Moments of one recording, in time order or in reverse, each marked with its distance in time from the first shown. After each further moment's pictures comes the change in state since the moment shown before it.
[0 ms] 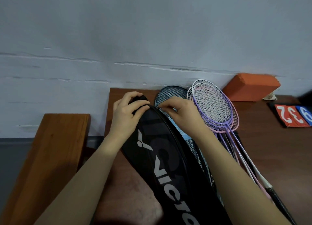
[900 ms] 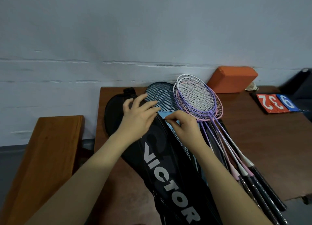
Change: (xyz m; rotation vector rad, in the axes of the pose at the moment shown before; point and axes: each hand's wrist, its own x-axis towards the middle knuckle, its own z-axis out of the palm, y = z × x) left_hand -0.034 0.064 0.031 0.459 -0.258 0.255; right_hand -0.104 0.018 -0.011 0.043 0.153 0.111
